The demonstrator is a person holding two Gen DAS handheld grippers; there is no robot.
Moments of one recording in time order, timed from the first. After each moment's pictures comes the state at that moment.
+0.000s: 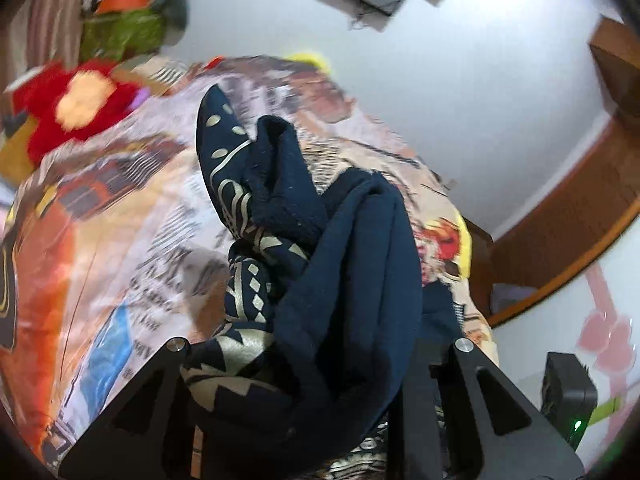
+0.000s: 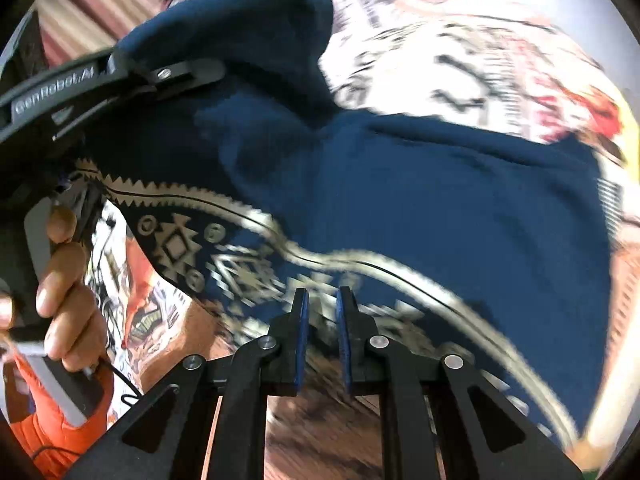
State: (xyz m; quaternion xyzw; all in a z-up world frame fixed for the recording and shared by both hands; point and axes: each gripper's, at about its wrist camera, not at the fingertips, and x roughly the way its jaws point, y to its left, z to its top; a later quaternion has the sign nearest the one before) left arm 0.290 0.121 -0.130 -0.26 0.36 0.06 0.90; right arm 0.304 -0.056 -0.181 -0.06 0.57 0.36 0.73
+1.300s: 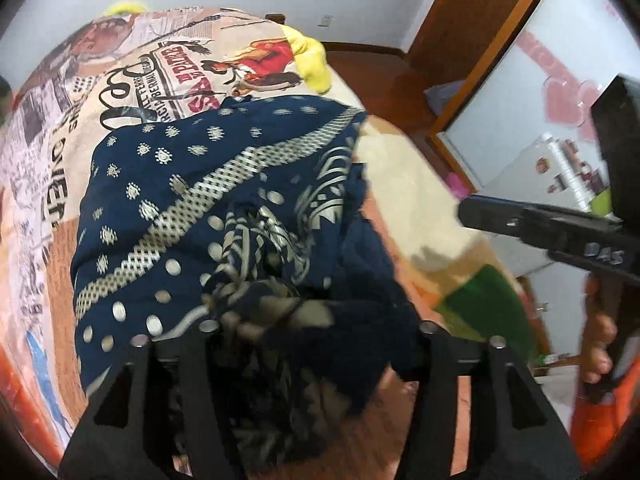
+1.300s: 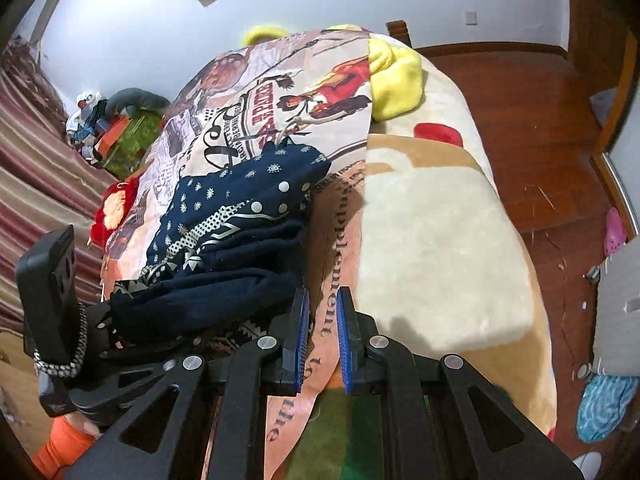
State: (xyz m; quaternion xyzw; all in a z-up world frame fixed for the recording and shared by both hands) left arm 0.298 -0.111 -0.165 -0.04 0.53 -0.17 0.83; right arm 0.319 -0.331 -0.140 0.12 0.54 0.20 0.81
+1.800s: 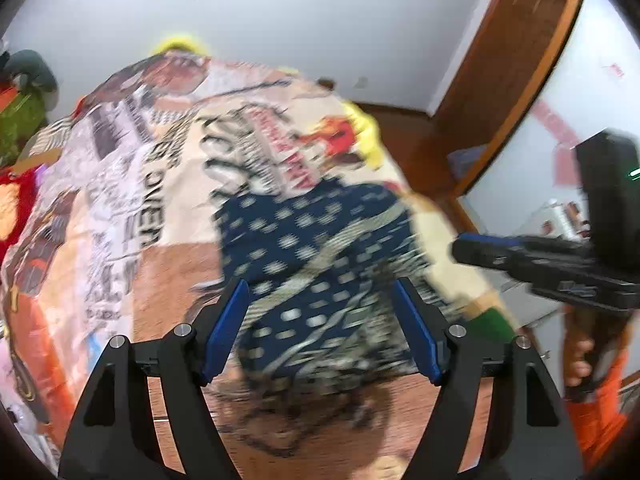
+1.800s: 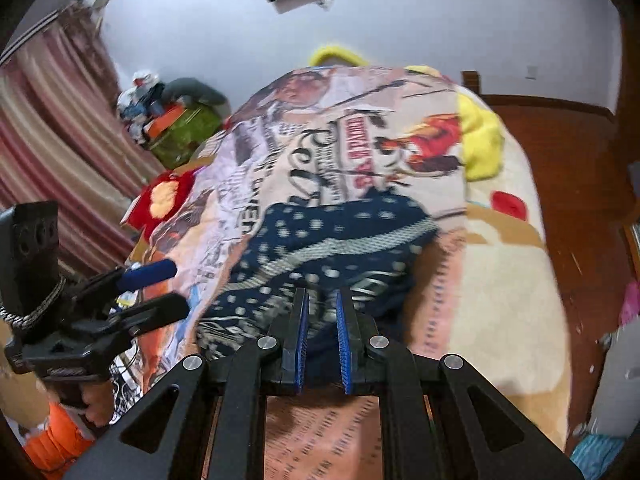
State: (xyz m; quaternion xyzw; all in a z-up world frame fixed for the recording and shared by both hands) left arm 0.276 -0.005 -0.104 -0.07 0.46 -0.10 0.88; right arm 0.317 -0.241 -0.083 0.07 0.49 0.29 0.82
